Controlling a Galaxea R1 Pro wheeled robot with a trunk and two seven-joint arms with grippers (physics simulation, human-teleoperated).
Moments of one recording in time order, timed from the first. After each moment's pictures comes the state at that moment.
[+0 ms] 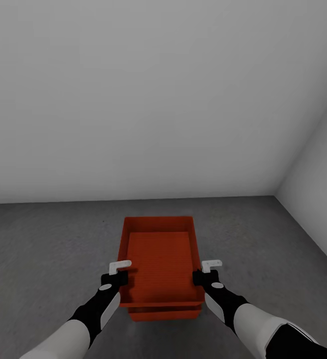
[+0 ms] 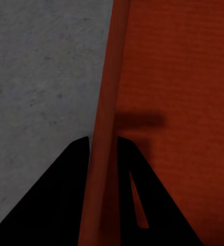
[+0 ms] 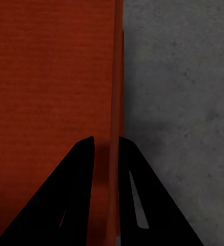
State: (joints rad) left arm -0.63 -0.08 -0.17 -0.44 0.24 0.02 0.27; right arm -0.78 0.07 0.66 -0.16 -0.56 -0.13 -0.16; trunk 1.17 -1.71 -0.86
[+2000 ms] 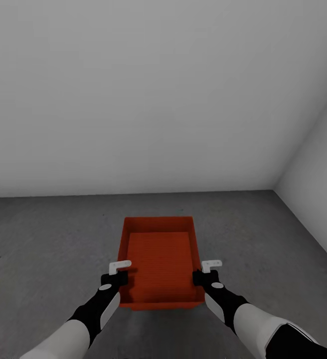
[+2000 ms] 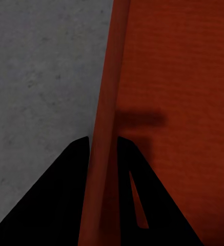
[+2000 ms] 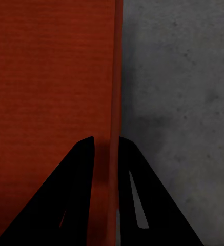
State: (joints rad) left arm -0.63 -0.08 -0.17 -0.44 0.24 0.02 0.27; right arm -0.78 0.07 0.66 -0.16 -0.56 -0.12 -0.16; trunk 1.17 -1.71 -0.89
